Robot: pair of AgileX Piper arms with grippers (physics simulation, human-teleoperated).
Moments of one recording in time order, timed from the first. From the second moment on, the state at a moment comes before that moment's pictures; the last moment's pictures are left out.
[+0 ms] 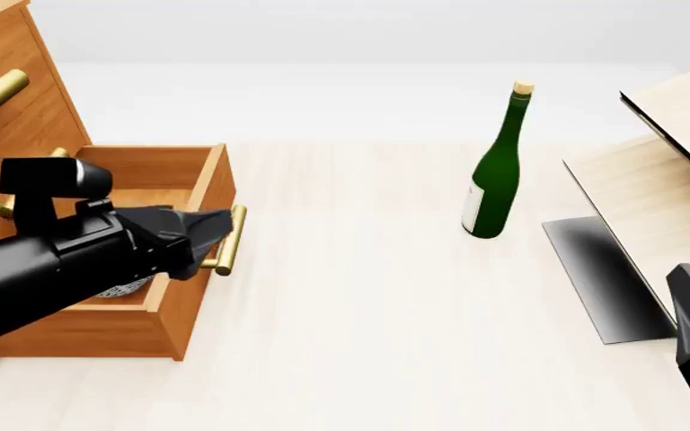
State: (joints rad) left arm -0.54 0.94 -0.44 -0.04 -0.31; right arm 0.00 0.01 0.00 0.00 0.00
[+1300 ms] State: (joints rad) left arm -0.70 1.17 -0.42 -0.21 -0.50; right arm 0.00 0.01 0.00 0.00 0.00
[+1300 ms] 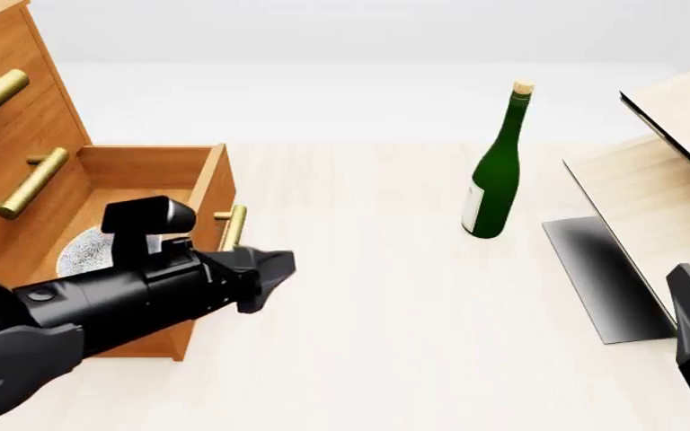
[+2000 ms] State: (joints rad) left arm -0.66 1.32 -0.37 -0.29 -0.58; right arm 0.00 0.01 0.00 0.00 0.00
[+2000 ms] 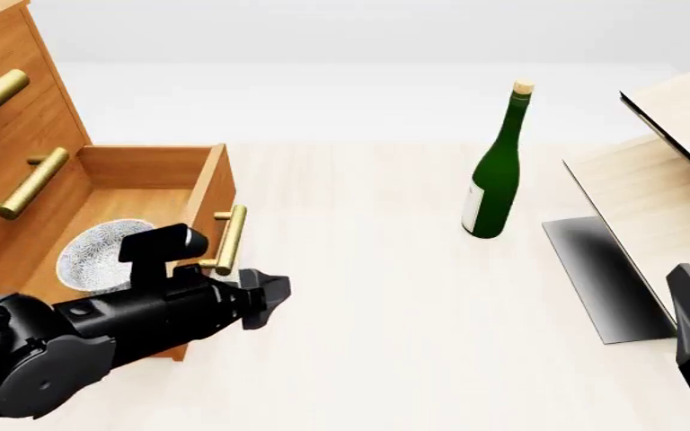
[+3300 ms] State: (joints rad) left arm -0.43 1.36 -0.31 -0.31 -0.55; right arm 0.04 0.03 0.00 -0.01 0.02
